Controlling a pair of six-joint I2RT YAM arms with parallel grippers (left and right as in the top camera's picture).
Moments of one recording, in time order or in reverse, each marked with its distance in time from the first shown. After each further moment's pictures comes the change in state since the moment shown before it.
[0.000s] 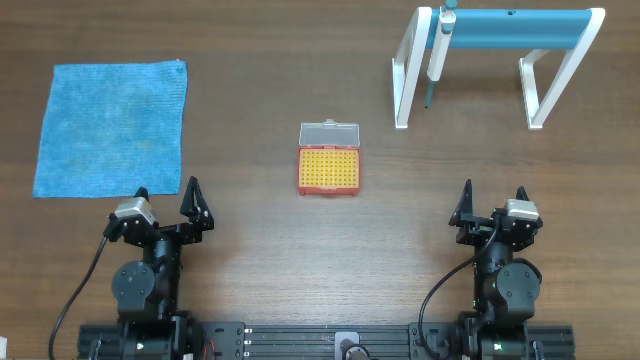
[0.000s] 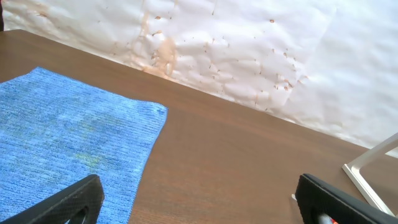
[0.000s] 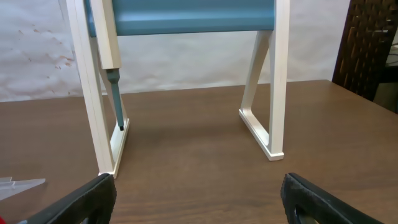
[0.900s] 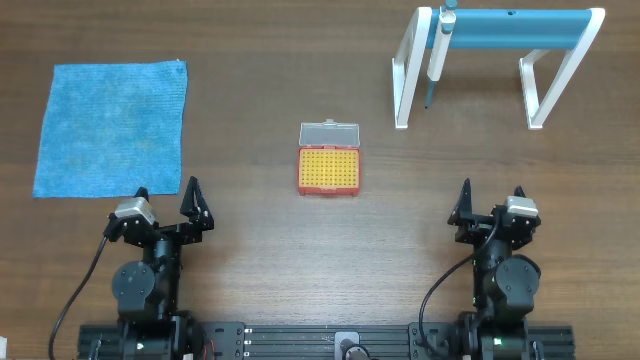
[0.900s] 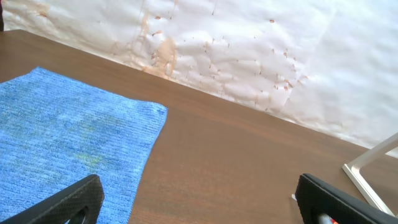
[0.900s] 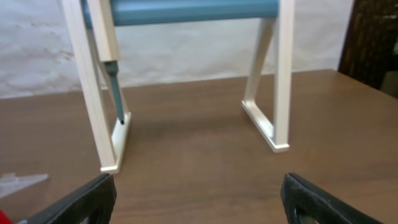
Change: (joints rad) left arm 0.000 0.000 0.000 0.000 0.000 0.000; right arm 0.000 0.106 0.000 0.078 -0.016 0.035
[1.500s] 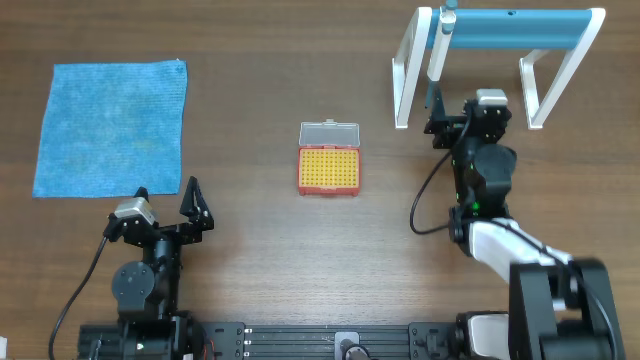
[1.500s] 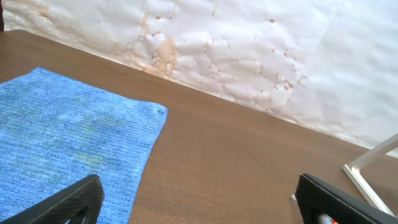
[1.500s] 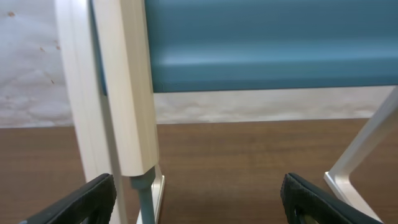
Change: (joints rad) left arm 0.000 -0.002 0.000 0.000 0.000 0.000; right arm 0.085 1.415 0.431 1.028 -0.048 -0.002
